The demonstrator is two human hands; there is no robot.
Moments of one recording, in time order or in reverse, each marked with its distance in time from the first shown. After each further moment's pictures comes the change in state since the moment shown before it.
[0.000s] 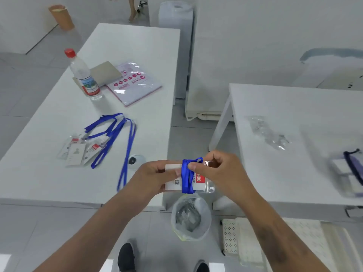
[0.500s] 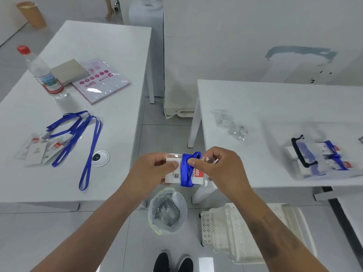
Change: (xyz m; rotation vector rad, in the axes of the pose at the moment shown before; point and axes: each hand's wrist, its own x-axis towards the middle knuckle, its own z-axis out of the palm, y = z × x) left_hand 0.002 0.008 0.115 0.185 0.140 0.047; right_hand -0.041 0.046 -0.097 -0.138 0.206 0.034
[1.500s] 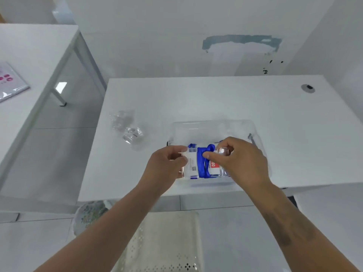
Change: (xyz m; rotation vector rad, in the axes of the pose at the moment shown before) left_hand 0.080 0.103 0.483 -0.026 0.044 -0.004; right_hand 0.088 0.248 -0.422 -0.425 0.129 0.026
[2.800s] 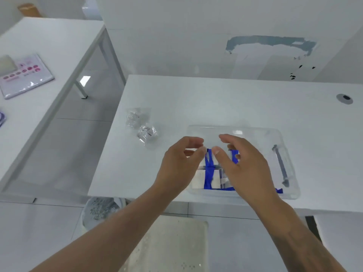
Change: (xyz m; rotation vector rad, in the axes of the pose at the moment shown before) left_hand 0.028 -0.003 0.009 0.063 0.123 0.207; right_hand 0.013 -0.010 0.029 0.239 -0.027 -0.170
